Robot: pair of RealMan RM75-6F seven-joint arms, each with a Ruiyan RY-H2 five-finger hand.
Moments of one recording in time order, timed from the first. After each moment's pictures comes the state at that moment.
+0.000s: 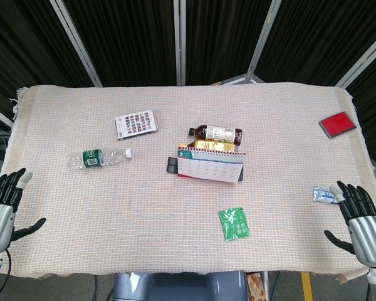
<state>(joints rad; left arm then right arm) -0.07 -1.15 -0.03 -1.70 1.63 1.60 0.03 0.04 -1.10 0.02 -1.54 -1.70 1.64 0.05</state>
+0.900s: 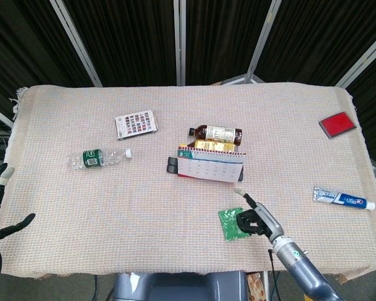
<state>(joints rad) -0.05 -1.11 -0.06 -1.71 1.62 1.66 -0.04 0.42 -1.22 0.17 -2.03 -1.04 0.82 0.56</state>
